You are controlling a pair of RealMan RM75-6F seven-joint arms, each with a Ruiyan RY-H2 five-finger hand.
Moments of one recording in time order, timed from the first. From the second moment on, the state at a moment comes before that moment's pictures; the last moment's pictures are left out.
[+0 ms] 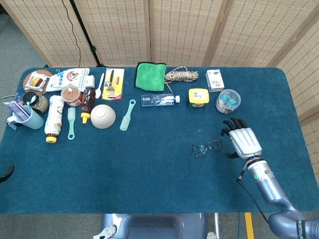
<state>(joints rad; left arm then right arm) -0.03 -1.03 -0.09 -1.69 1.40 1.53 0.04 0.60 -1.13 0.09 -1.77 -1.11 1.09 -0.31</state>
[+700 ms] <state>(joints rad) -0.03 -1.03 -0.08 -1.68 1.40 1.54 0.02 0.65 -1.05 0.13 -1.91 -1.29 0.91 0.05</state>
